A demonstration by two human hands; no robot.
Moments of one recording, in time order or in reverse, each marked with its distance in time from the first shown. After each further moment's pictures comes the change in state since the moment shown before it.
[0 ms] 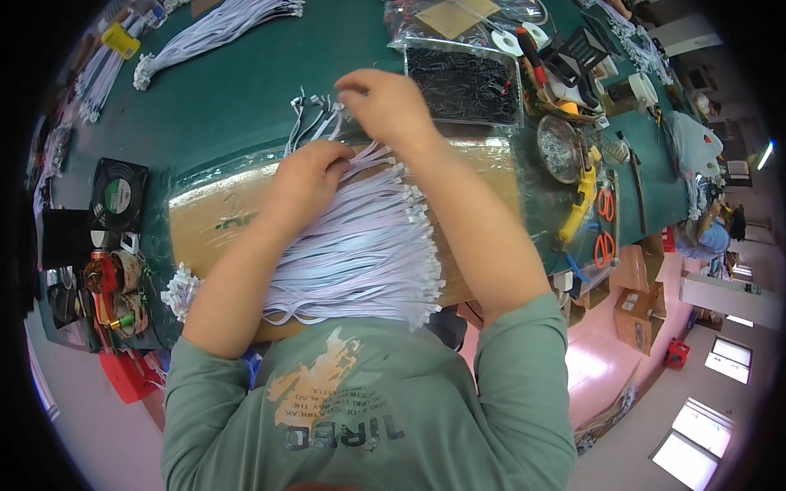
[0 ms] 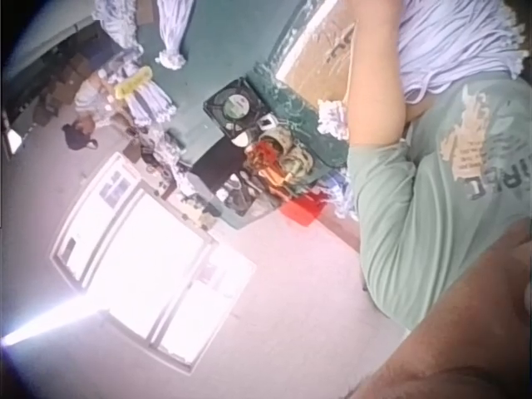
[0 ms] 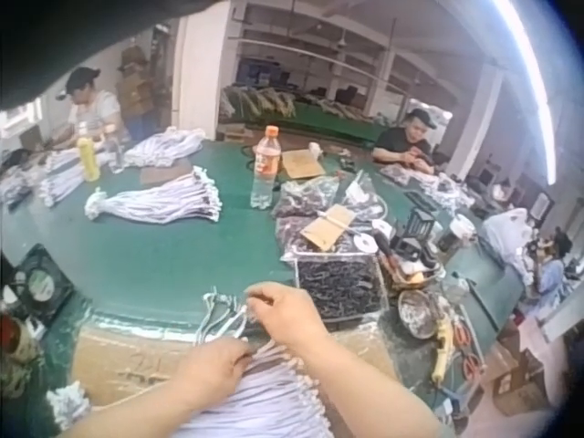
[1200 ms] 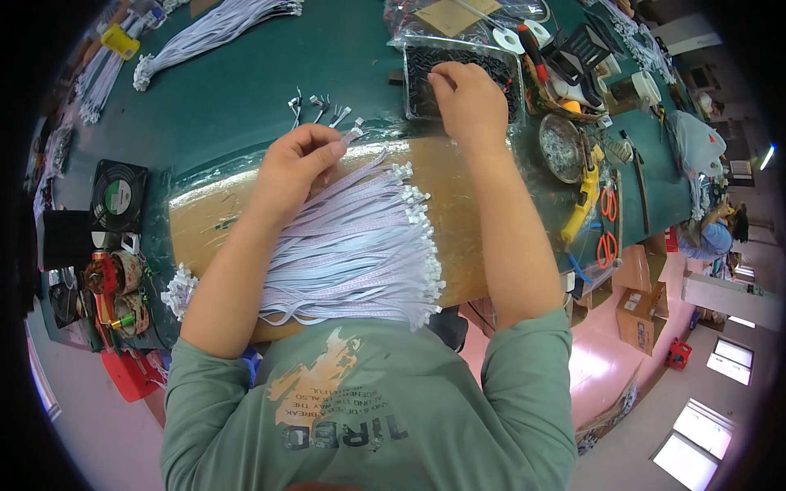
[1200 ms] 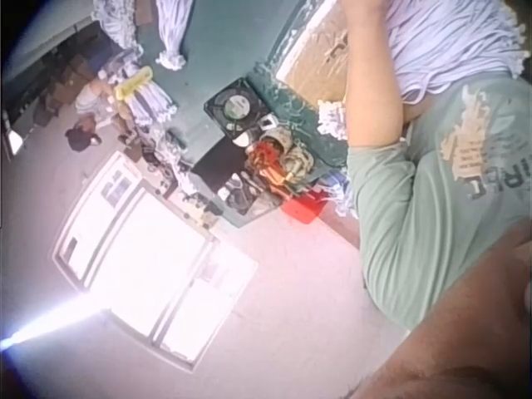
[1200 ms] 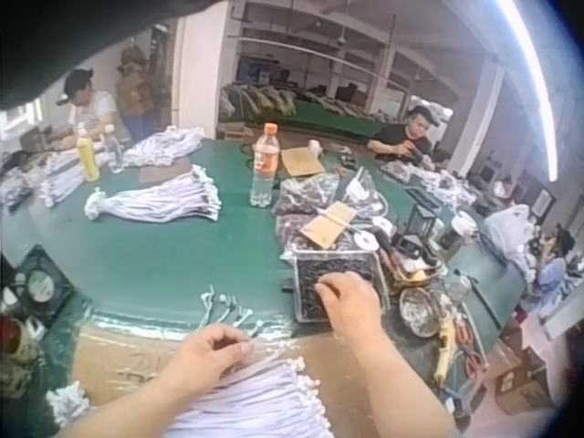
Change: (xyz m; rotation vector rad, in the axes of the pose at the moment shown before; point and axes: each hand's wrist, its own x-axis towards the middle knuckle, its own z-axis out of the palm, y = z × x) left_hand 0.007 0.006 -0.017 -0.981 -0.092 -0.416; right_hand -0.018 0.036 -0.071 -0.554 0.359 -0.078
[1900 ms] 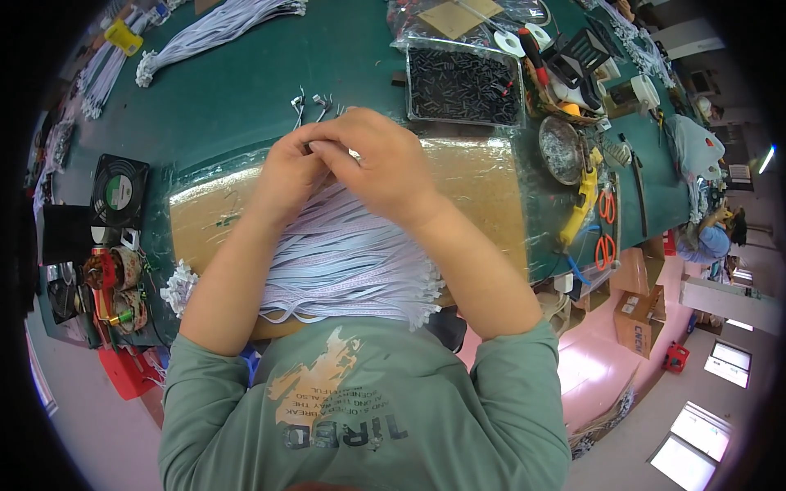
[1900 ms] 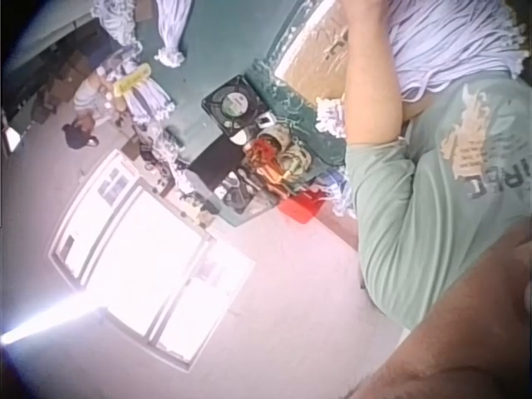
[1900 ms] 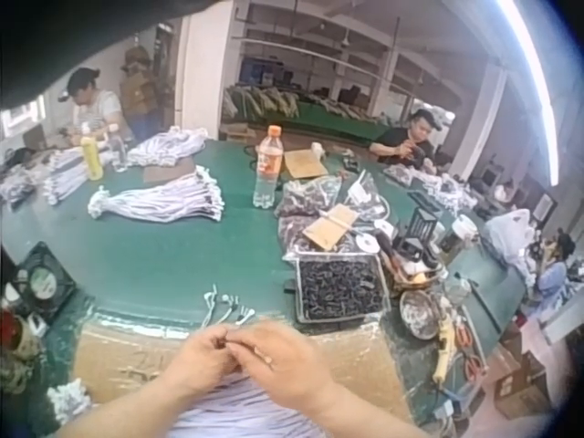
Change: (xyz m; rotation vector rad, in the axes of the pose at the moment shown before) left_hand 0.006 -0.016 0.000 -0.248 0.005 0.070; right_hand -0.057 -0.103 -0.001 0.651 -0.058 -0.348
